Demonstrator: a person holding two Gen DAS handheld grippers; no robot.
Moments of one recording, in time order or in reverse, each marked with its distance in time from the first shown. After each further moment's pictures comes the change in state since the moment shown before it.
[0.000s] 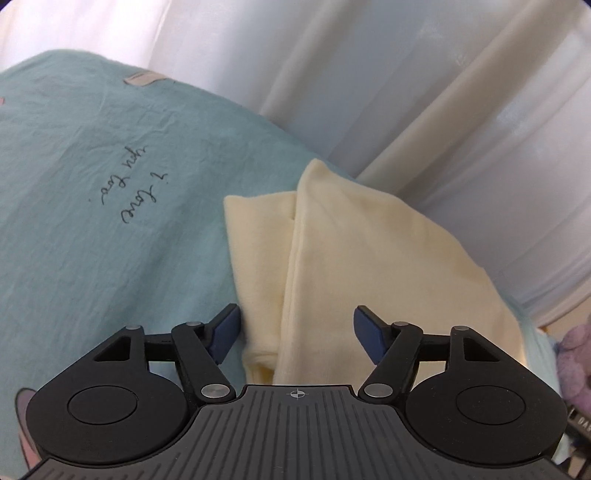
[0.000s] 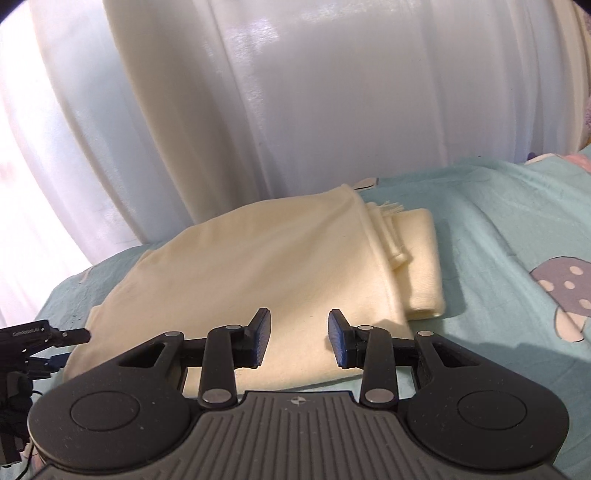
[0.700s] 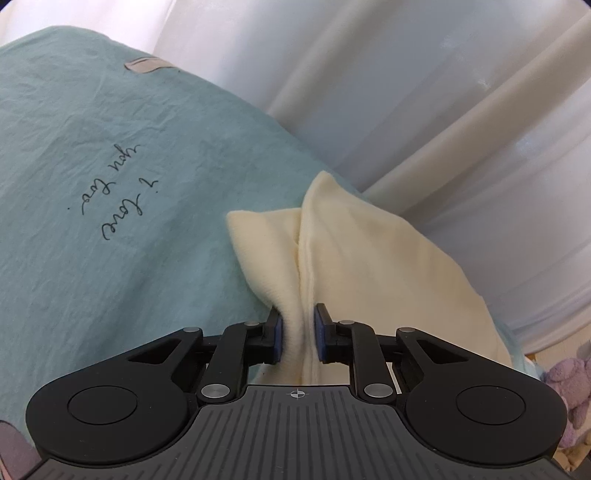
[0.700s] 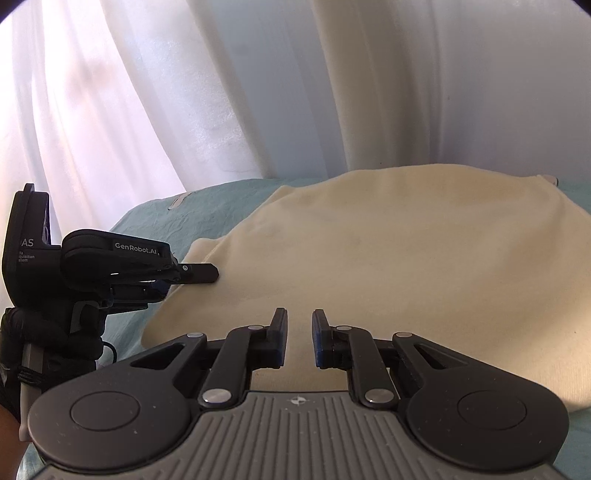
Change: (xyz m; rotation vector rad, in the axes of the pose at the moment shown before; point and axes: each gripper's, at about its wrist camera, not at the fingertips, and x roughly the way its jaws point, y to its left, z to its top) left arm 0.025 0.004 0.021 -0.058 0.016 -0.001; right arm 0.080 0.145 -0.018 -0.245 0.142 0.202
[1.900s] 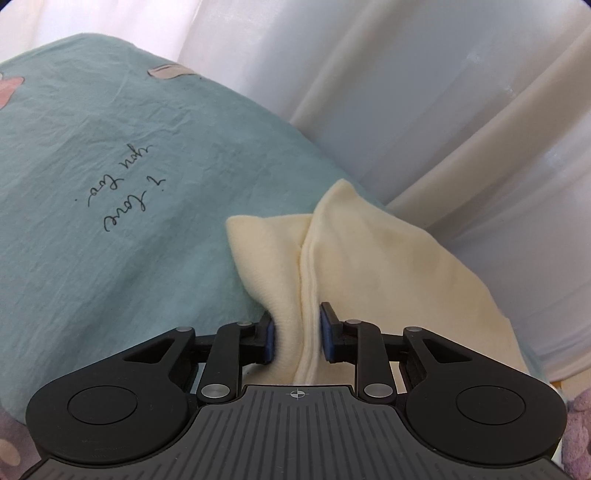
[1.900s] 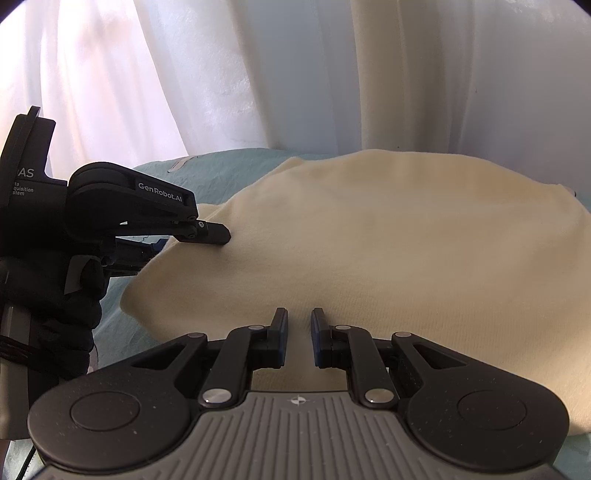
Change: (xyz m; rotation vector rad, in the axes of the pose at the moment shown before) left arm 0.008 -0.017 -0.001 -0.050 -0.064 0.125; right arm 0.020 0.009 -0.009 -0.100 0.066 -0.031
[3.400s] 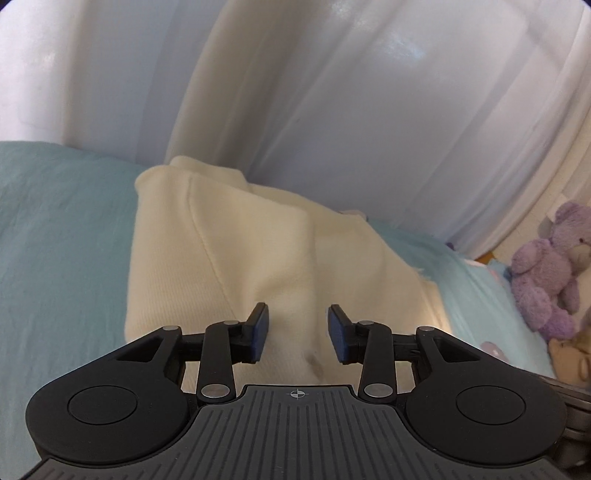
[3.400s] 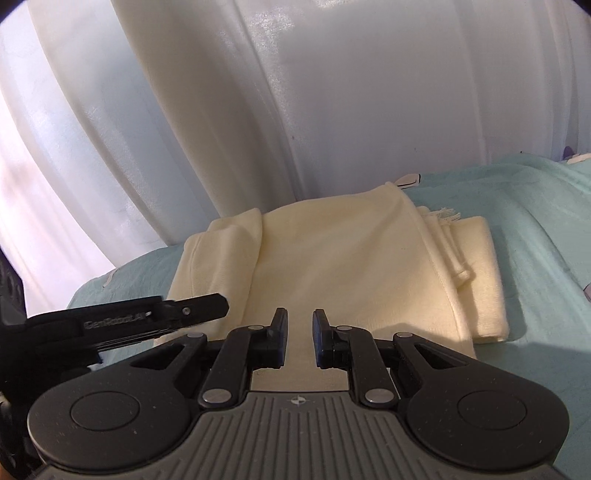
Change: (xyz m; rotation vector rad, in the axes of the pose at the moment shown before) left arm -0.015 -0.140 -0.063 0.433 0.099 -0.322; right arm -0.093 -0.127 -0.010 0.376 -0.169 -0.110
